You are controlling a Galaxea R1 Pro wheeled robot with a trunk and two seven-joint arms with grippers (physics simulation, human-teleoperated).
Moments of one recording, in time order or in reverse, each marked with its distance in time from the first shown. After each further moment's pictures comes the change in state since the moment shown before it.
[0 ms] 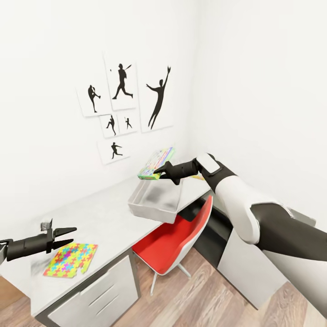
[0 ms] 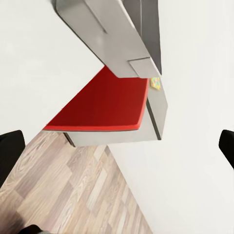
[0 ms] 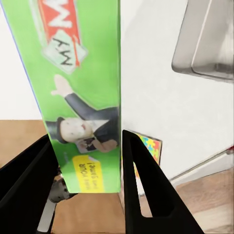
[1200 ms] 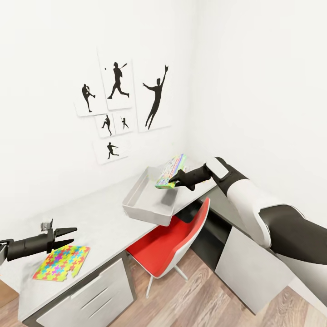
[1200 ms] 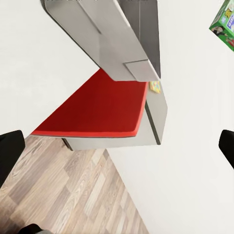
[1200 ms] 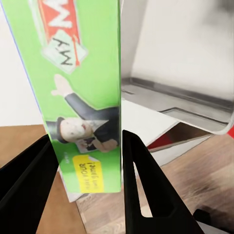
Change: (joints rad) left arm 0.001 -0.003 0.000 -0.002 -0.001 -0.002 0.000; right arm 0.026 -0.100 0.186 0.003 0.001 0.001 0.004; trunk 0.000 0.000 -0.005
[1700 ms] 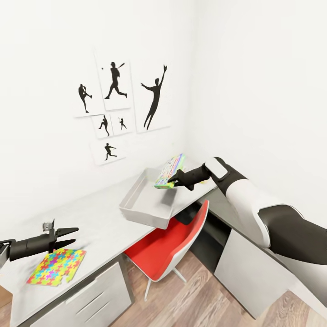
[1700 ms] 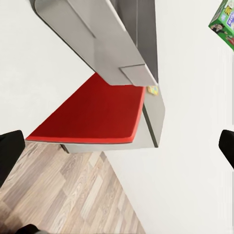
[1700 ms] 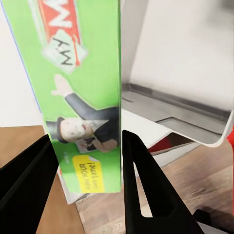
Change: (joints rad) left arm 0.001 -0.010 0.001 0.000 0.002 0.000 0.000; right arm 0.000 0.007 0.001 -0.004 0.001 0.000 0.000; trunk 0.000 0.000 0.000
